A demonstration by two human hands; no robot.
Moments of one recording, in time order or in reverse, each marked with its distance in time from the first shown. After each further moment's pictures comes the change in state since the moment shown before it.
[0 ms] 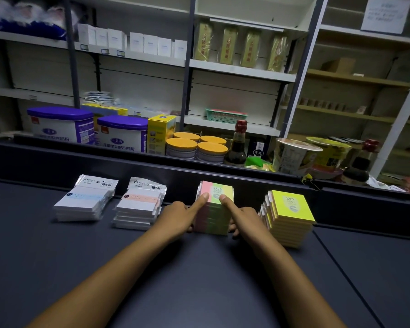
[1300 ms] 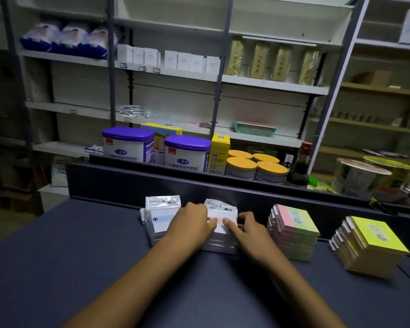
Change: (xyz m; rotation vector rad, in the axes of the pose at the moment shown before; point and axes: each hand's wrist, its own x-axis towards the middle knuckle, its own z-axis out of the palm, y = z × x) left_hand -0.004 -0.049 -0.148 0.658 0.158 0.140; right_hand -0.012 -0.077 0.150 -0.382 -0.037 -0.173
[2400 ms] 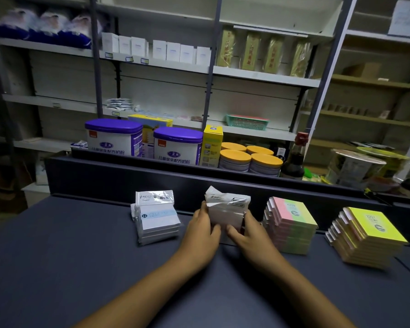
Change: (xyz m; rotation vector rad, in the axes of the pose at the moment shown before) left_hand -0.013 0.014 0.049 -0.605 0.089 0.083; right_hand -0.009 0.018 0.007 0.189 0.083 -0.253
